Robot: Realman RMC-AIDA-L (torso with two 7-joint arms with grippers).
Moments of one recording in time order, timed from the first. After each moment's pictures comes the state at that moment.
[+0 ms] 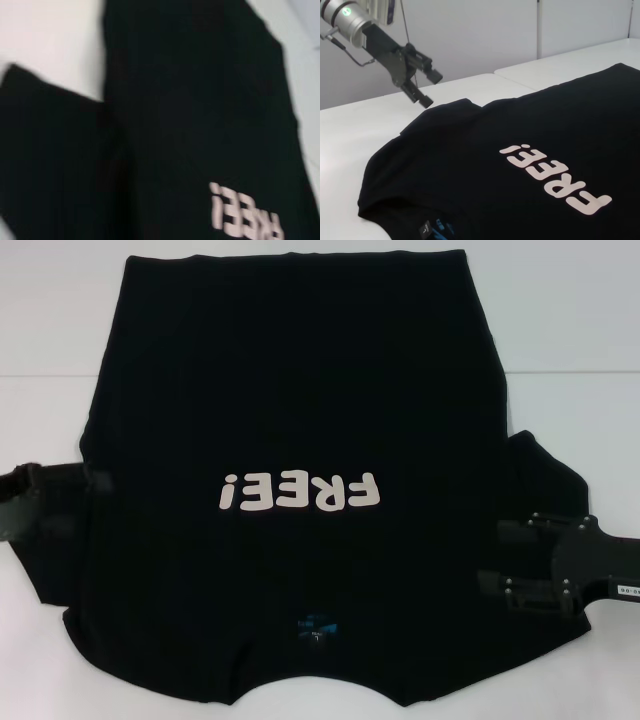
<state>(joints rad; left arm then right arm) -0.60 -1.85 0.44 0.60 2.39 1.47 -2.54 0.51 2.09 -0.53 -0.67 -2.19 -1.54 1.18</state>
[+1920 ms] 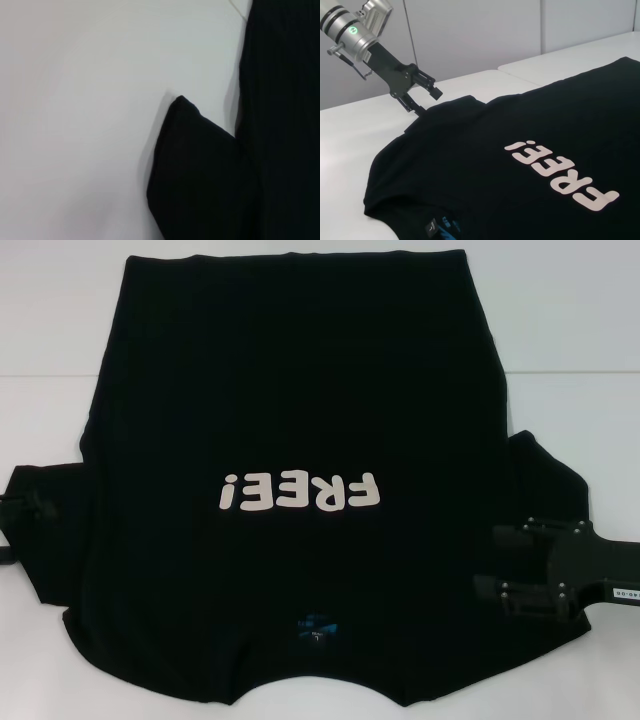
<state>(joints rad) -0.60 -1.84 0.32 0.52 2.57 1.25 -2.60 0.51 2.09 -0.54 -0.67 -2.20 -1.54 1.20</state>
